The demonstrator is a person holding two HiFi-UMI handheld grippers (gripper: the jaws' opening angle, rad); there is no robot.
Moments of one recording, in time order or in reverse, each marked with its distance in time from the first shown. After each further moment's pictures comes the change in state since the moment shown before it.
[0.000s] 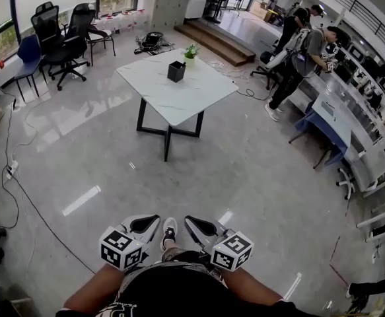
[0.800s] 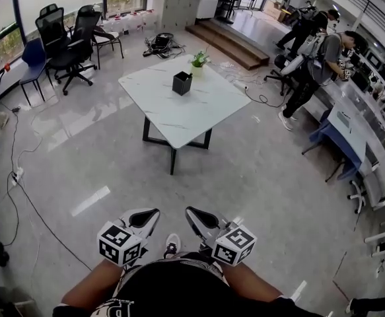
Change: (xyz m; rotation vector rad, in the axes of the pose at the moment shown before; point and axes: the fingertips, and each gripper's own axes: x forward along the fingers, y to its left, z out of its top) left arm 0.099 0.095 0.102 0.030 -0.014 0.073; right arm 0.092 -0.120 0.103 0.000 -0.061 0.070
